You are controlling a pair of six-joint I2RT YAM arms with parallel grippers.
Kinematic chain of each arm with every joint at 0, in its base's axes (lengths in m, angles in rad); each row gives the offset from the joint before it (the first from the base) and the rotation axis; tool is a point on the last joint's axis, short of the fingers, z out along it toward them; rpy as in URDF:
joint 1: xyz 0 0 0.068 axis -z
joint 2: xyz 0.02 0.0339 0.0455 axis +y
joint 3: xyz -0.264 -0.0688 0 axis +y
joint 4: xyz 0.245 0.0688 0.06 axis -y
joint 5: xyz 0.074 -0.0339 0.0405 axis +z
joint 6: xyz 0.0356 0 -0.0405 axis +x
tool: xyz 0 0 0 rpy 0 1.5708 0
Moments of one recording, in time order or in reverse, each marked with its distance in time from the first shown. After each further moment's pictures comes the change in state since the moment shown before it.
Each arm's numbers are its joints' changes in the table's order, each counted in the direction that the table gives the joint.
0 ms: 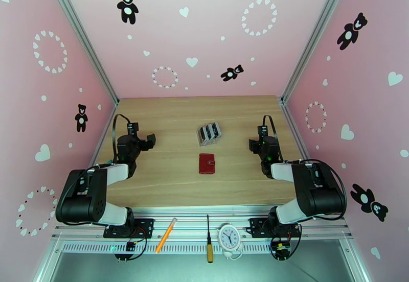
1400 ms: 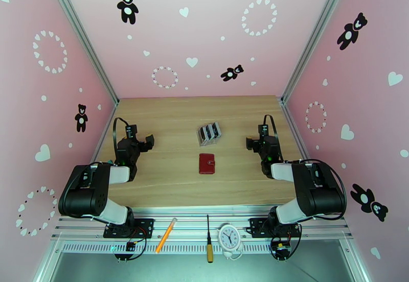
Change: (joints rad) left arm -0.010 0.039 0.037 0.130 0.043 0.000; right arm 0.003 0.001 0.000 0.031 -0.017 0.001
